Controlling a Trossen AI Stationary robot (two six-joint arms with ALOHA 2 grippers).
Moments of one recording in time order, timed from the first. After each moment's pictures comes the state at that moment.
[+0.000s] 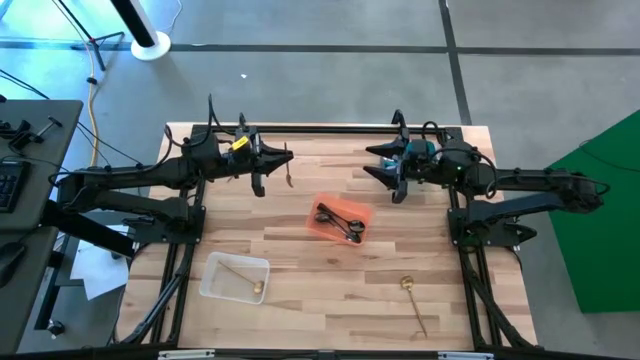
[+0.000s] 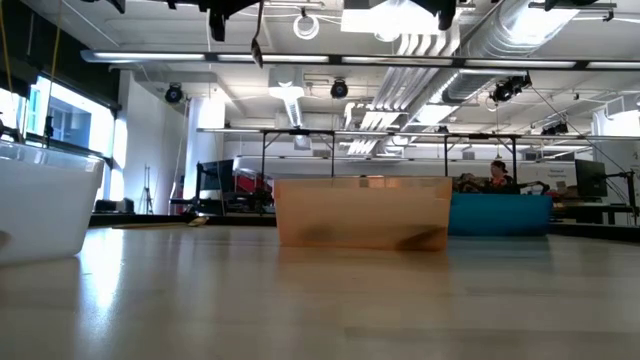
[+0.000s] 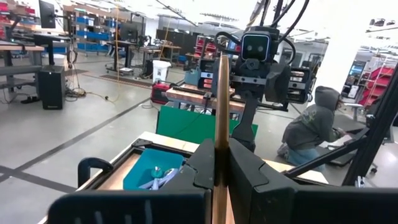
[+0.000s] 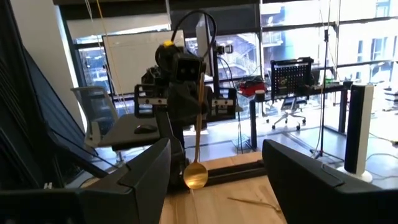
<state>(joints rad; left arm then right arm) 0.23 0.98 0.74 0.31 0.04 -0.16 -0.15 0.97 0.74 0.38 -0.01 0.09</state>
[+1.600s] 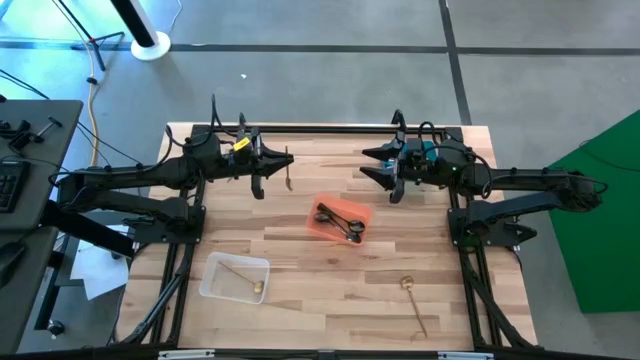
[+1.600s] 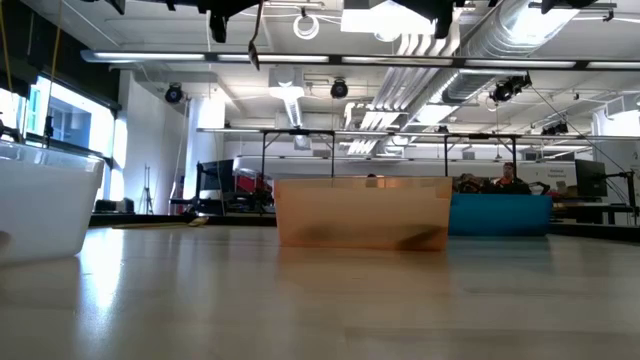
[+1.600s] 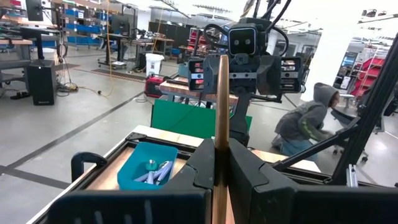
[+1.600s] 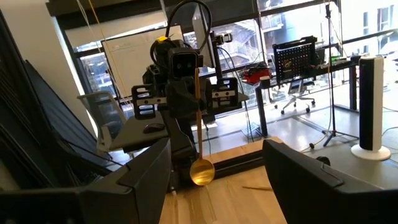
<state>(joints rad) 0.23 0.98 0.74 0.29 0.08 -0.15 -0.15 1.00 0.74 0.38 -0.01 0.21</state>
